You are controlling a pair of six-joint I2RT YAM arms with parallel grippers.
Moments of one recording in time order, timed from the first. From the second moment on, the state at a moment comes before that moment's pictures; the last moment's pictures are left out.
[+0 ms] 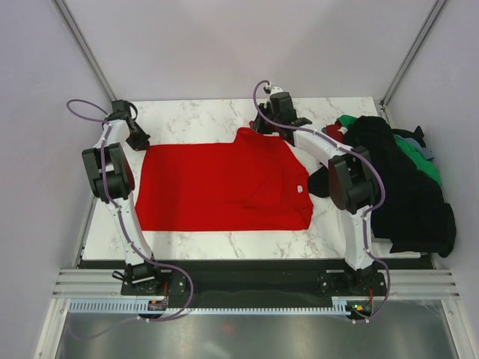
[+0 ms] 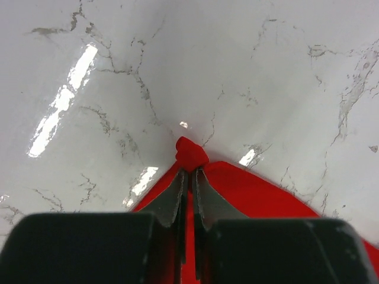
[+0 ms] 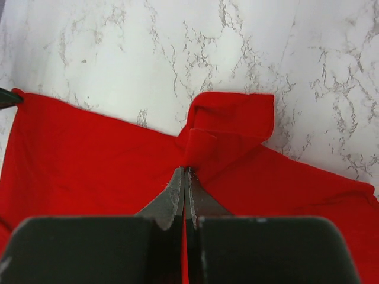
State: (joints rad) left arm 0.24 2.30 1.87 -0.64 0.03 -0.48; right arm 0.43 2.16 1.74 -0.10 -0.15 0.41
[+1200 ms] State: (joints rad) left arm 0.27 1.96 1.55 -0.66 -0.04 -0.46; right arm 0.45 1.40 0.99 -0.12 -0.09 0.42
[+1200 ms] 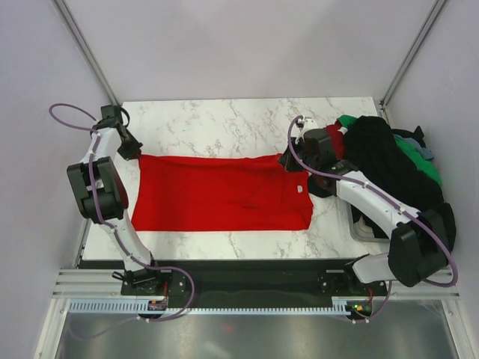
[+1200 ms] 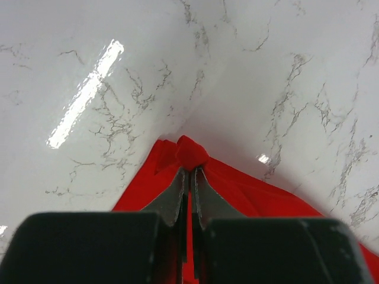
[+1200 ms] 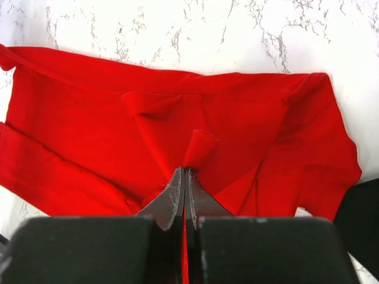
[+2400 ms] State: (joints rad) left arm 0.28 1.55 1.15 -0.68 -0.13 -0.46; right arm 0.49 0.92 0.59 -0.25 -0.05 0.56
